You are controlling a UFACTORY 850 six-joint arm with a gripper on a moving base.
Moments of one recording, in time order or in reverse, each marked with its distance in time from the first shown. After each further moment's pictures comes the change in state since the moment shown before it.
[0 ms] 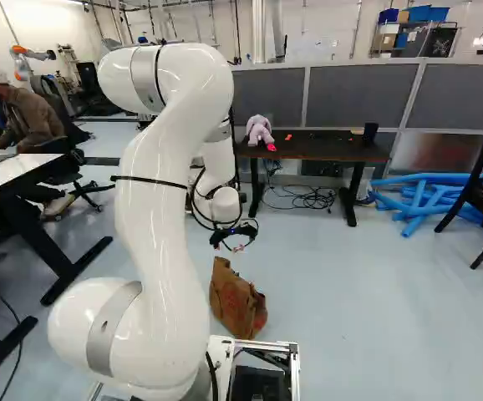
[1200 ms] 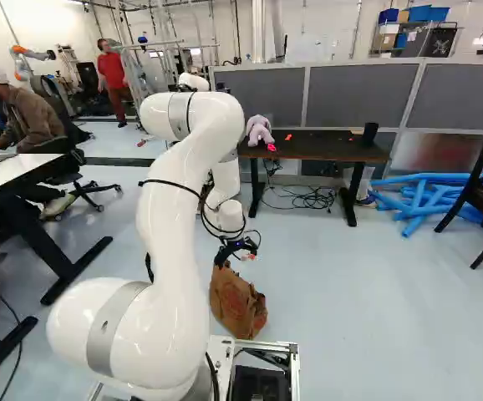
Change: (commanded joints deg) arm 0.3 -14.7 -10.3 -4.7 -8.3 -9.1
